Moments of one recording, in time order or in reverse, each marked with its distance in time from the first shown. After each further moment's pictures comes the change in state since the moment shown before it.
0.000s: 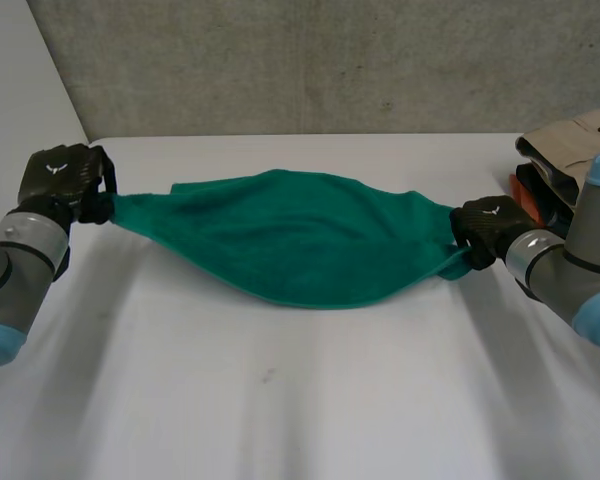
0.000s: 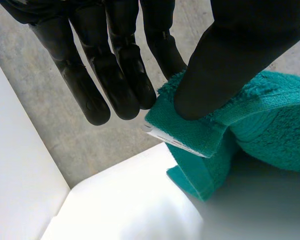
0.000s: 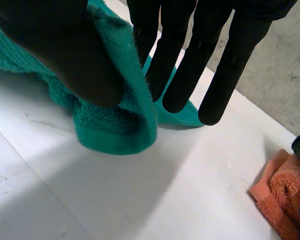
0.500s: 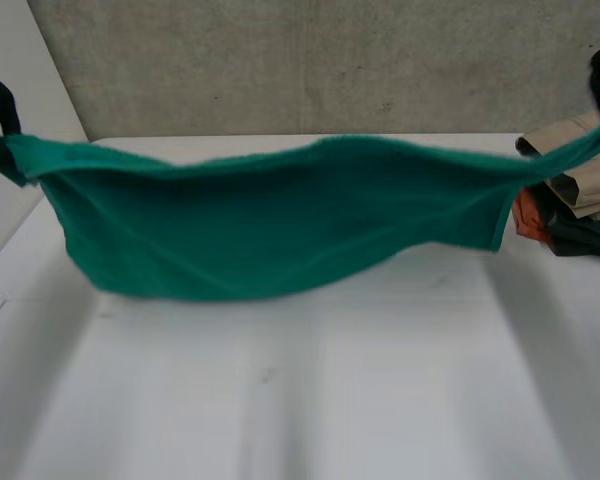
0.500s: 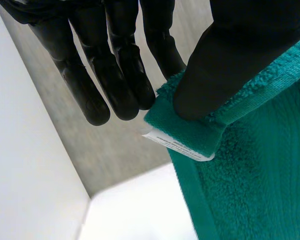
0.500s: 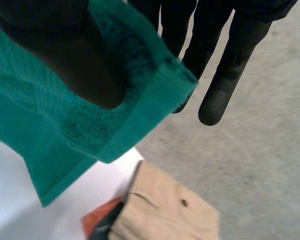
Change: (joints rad) left arm 0.175 0.530 0.167 -0.754 0.159 -0.044; right arm -0.172 -0.640 -0.099 0.487 -0.078 -0.144; left_hand 0.000 0.000 0.000 0.000 0.000; right_hand 0.000 0.000 0.001 0.004 0.010
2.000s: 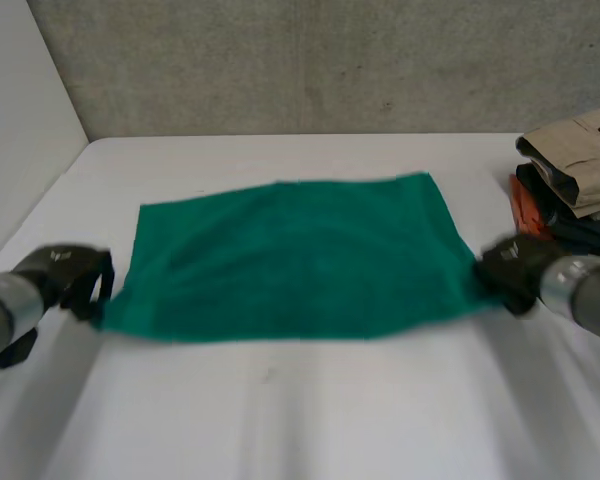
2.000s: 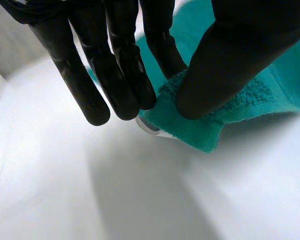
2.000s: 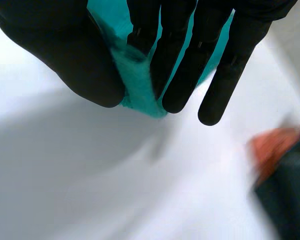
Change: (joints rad) left arm -0.062 -0.423 -0.257 0.139 -0.068 0.348; right arm 0.098 0.451 0.282 -0.180 0.074 -0.314; left_hand 0.000 0.001 0.000 0.000 0.000; right_hand 0.000 0.000 0.003 0.000 0.007
